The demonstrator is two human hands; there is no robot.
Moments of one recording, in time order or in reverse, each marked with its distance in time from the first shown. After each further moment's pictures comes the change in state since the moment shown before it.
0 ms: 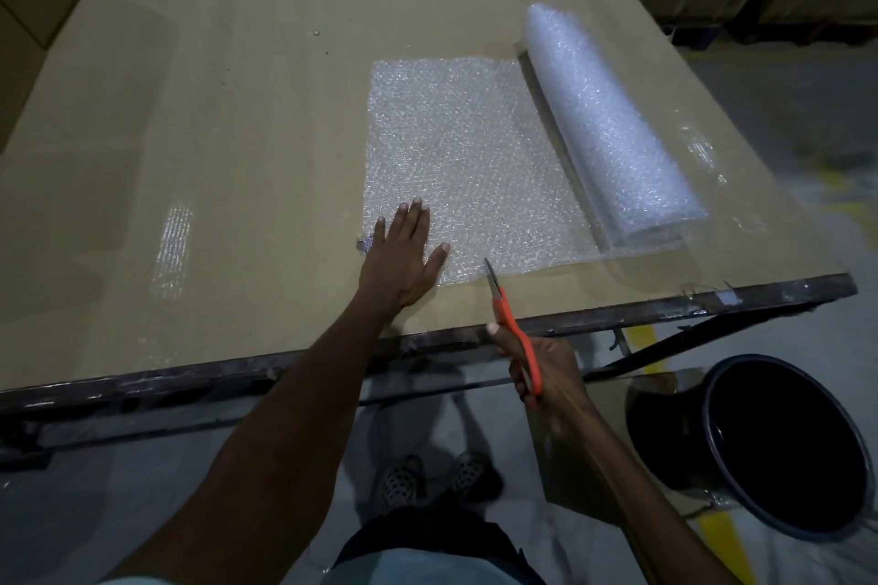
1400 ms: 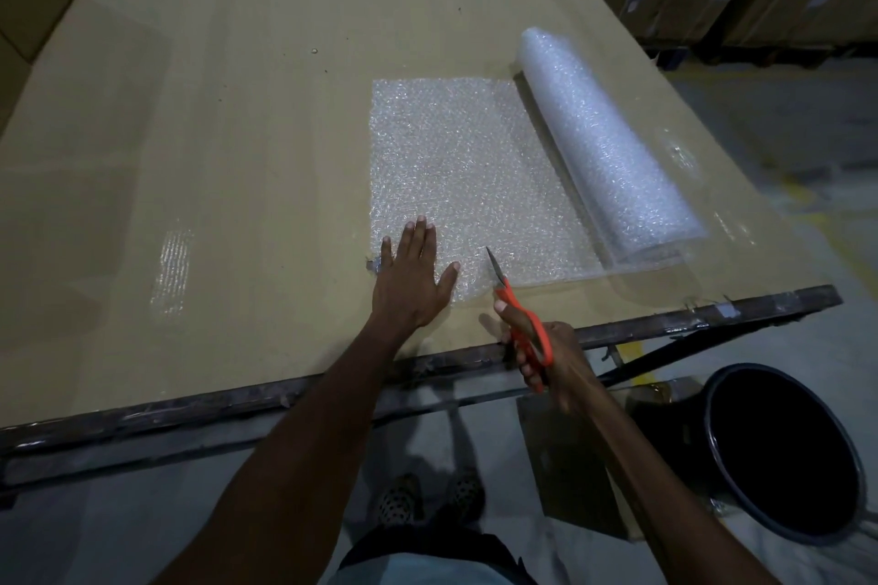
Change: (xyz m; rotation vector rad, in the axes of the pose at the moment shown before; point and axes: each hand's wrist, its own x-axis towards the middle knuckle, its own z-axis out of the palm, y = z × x) left_hand 0.000 0.001 0.003 -0.009 0.029 -0.043; right_hand 0.006 -0.044 0.025 -0.105 0.017 0.018
